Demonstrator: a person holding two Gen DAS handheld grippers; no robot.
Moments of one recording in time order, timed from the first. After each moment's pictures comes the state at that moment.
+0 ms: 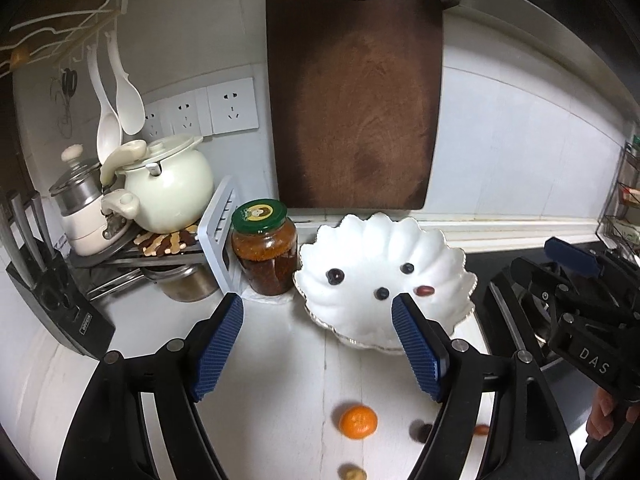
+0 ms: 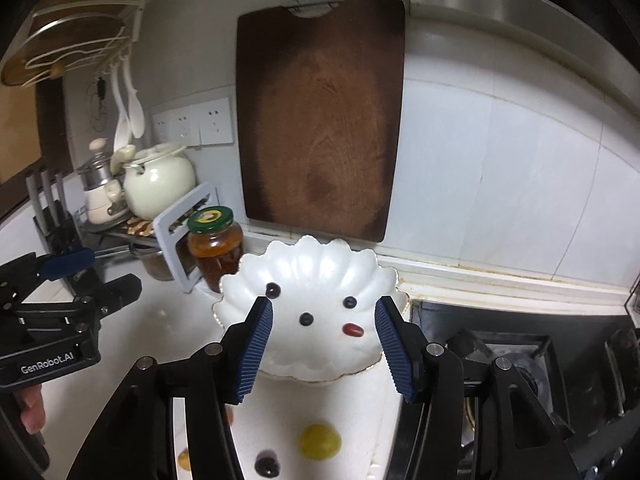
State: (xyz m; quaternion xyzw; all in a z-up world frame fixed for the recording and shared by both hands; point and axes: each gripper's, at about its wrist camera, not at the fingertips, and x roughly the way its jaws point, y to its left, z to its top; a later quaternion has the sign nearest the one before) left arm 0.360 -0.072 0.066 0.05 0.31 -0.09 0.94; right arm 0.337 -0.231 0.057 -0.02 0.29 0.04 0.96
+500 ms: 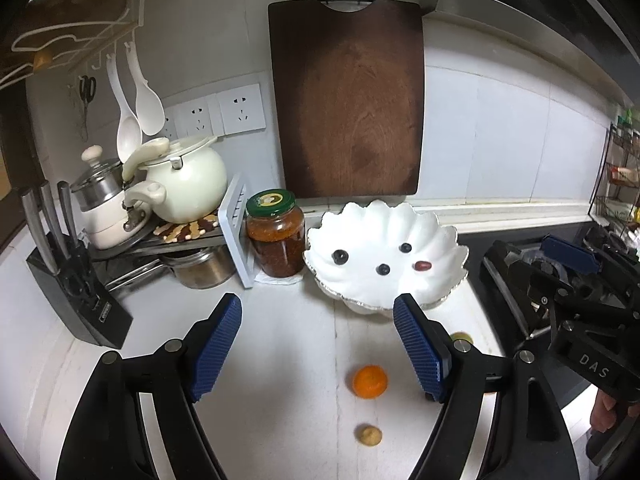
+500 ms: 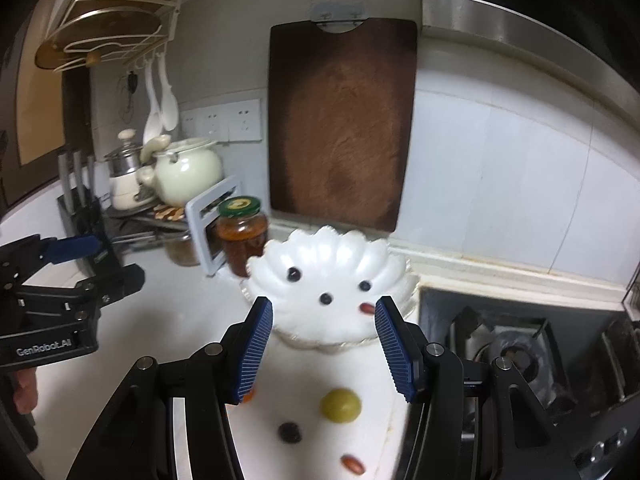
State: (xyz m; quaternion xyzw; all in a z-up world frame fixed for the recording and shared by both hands) left arm 0.303 -0.050 0.064 0.08 0.30 -0.09 0.95; right arm 0.275 -0.209 0.049 -0.02 0.28 0.06 0.96
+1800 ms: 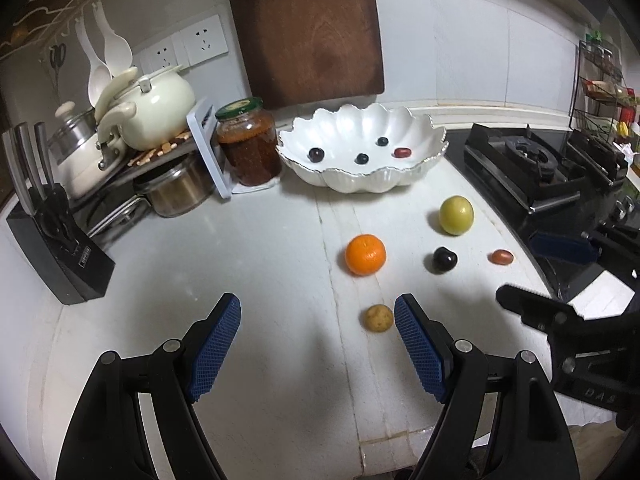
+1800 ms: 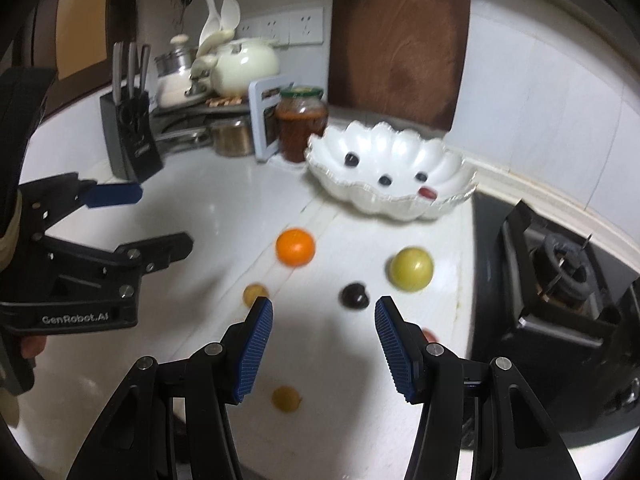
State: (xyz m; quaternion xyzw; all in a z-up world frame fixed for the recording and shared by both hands) left arm 0.249 -0.040 -0.036 0.14 0.37 -0.14 0.91; right arm 0.202 -0.169 -0.048 -0.05 0.38 0.12 0.92
